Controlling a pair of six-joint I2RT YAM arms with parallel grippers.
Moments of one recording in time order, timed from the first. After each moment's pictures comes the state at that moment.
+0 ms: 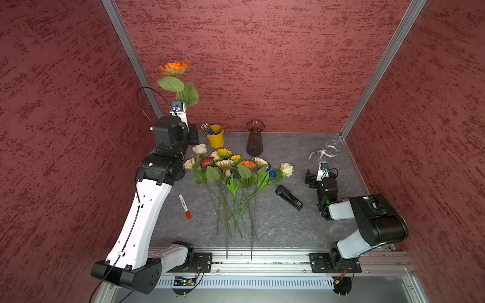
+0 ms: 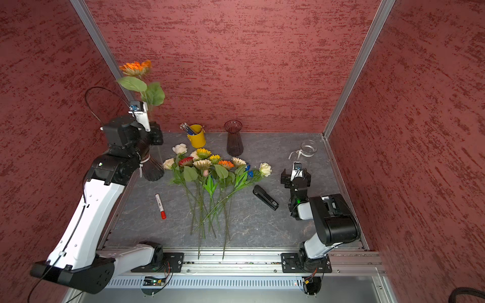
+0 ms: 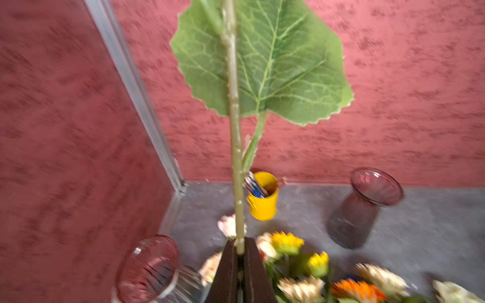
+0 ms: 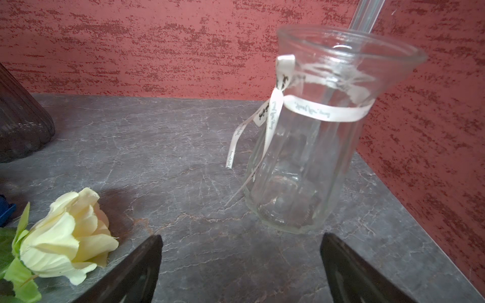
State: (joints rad) left arm -0.16 1.22 1.60 -0.55 -0.32 0.07; right arm 0.11 1.58 0.33 1.02 0.25 0.00
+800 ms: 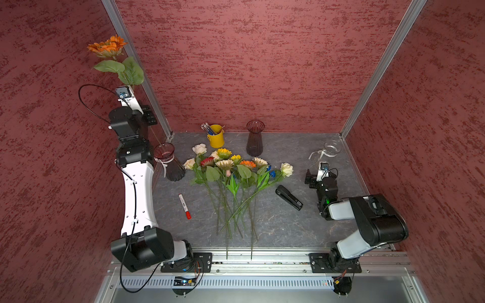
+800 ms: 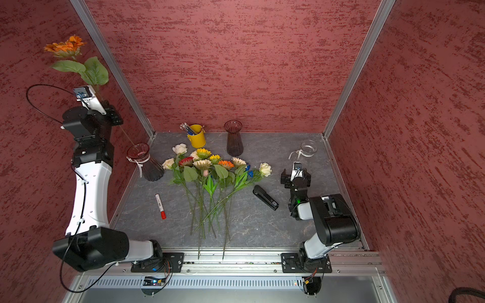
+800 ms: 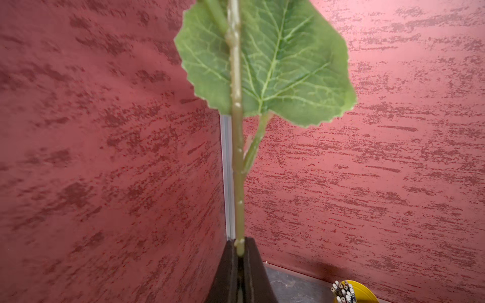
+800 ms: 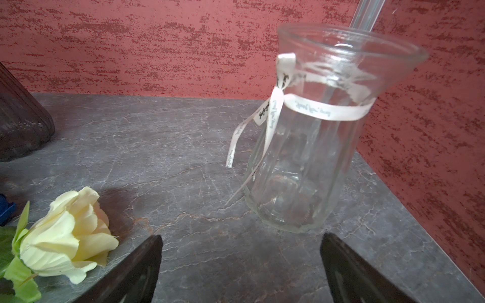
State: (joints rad) left arm 0.34 1.38 1.50 -0.07 0.04 -0.01; right arm 0.11 1.58 0.33 1.02 0.25 0.00
